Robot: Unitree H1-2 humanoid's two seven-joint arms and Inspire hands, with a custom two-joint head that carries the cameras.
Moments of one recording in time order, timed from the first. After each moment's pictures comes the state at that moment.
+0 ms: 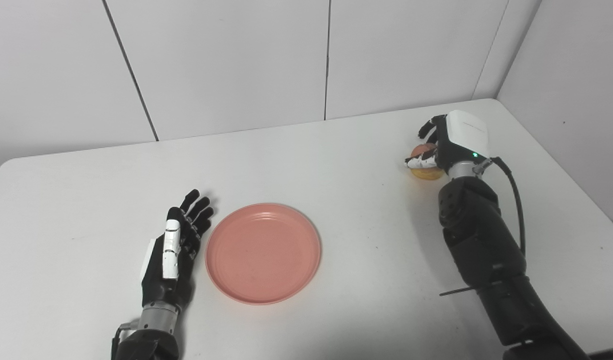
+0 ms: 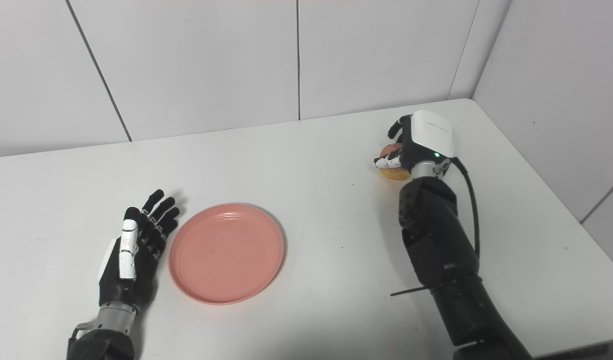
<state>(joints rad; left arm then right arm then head) -0.19 -0.01 0.00 0.02 -0.19 0.06 -0.13 -0.58 -0.31 0.00 0.25 -0.90 0.47 -0.05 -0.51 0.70</state>
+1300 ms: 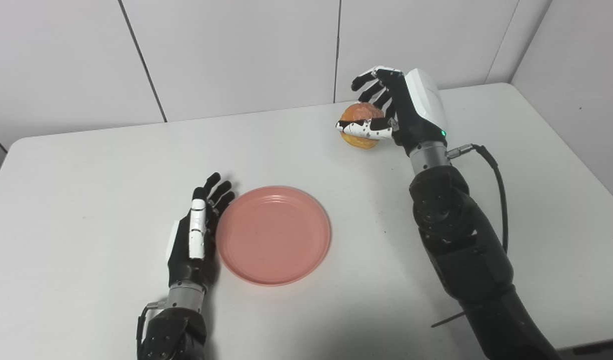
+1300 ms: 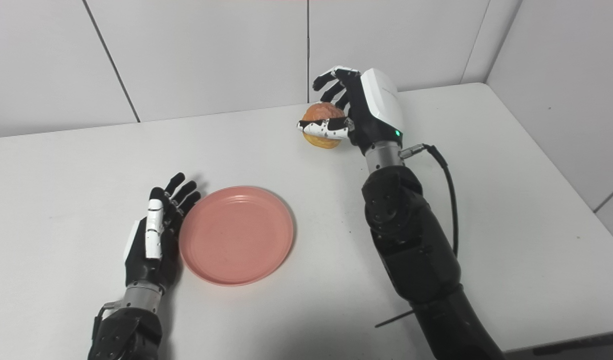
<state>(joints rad) -0.17 -0.09 -0.06 -0.05 -0.12 0.14 -0.05 -0.51 -0.21 0.15 -0.18 -0.60 0.38 -0.04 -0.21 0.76</state>
